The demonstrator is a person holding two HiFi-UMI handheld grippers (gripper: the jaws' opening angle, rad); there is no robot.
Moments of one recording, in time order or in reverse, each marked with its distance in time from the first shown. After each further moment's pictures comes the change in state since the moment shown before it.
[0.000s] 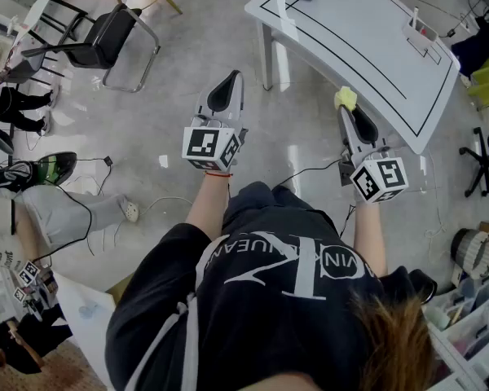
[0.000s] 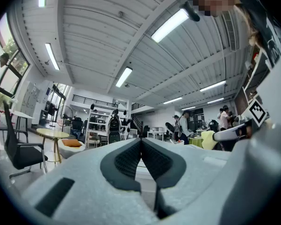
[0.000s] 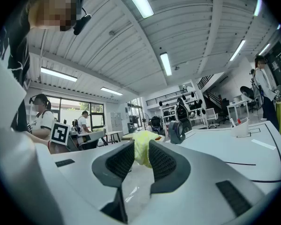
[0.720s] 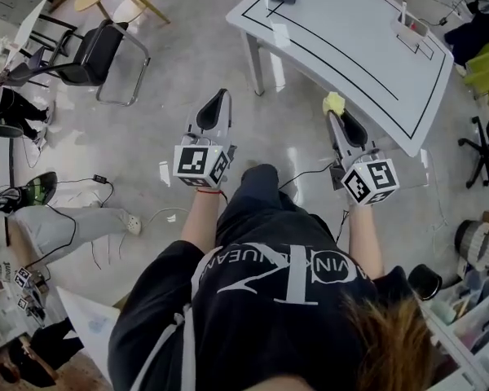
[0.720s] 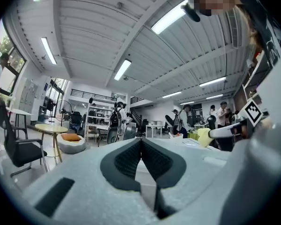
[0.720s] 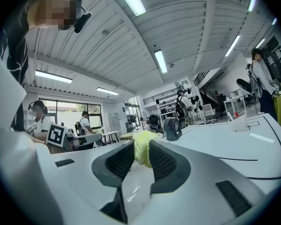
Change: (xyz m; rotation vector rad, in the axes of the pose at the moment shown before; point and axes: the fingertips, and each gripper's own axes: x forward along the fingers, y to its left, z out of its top) left arm 0.016 -0.004 -0.025 0.004 0.097 -0.021; right arm 0.011 -0.029 -0.016 0.057 0.022 -0.023
